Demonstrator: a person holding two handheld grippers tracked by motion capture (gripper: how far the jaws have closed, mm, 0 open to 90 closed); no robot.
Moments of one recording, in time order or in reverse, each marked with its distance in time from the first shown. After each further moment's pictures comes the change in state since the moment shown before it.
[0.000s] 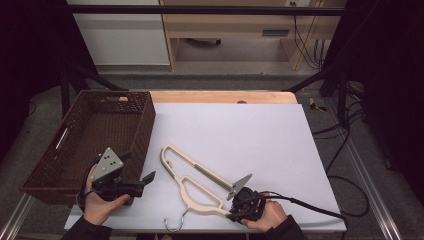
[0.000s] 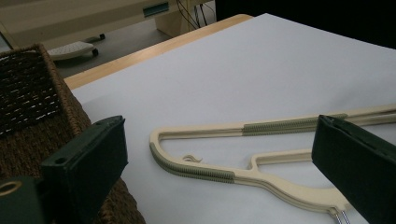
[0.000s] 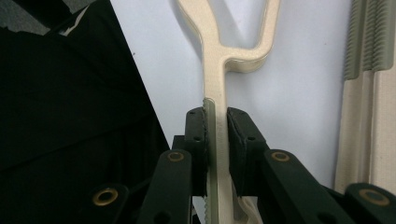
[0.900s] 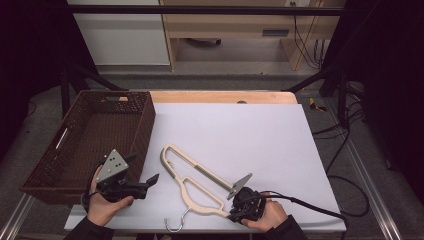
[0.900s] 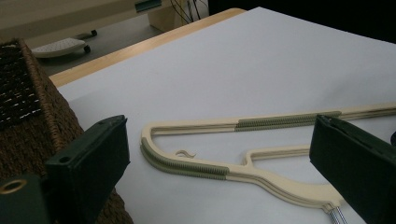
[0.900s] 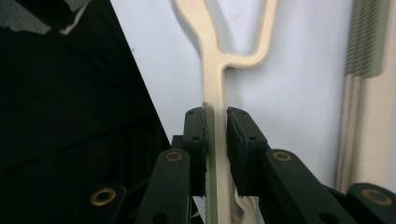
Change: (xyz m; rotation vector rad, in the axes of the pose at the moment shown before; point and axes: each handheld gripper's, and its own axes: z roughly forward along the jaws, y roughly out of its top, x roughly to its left) left arm -0.005 -0.004 0.007 0.014 -0.025 0.004; right arm -0.001 0.000 -0.001 0.012 0.009 0.013
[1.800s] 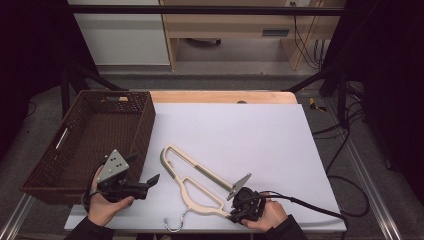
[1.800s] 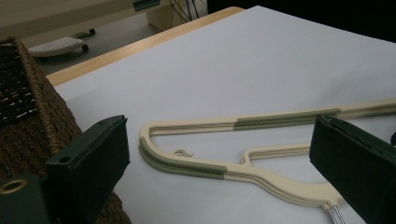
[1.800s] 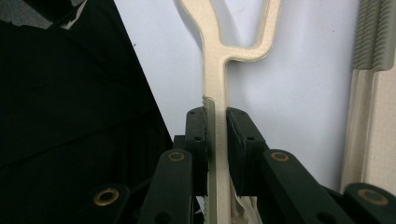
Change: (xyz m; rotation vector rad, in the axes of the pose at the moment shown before) left arm -0.001 0.000 0.001 0.003 -0.004 -0.001; right arm 0.000 0.000 0.001 0.021 0.018 -0.003
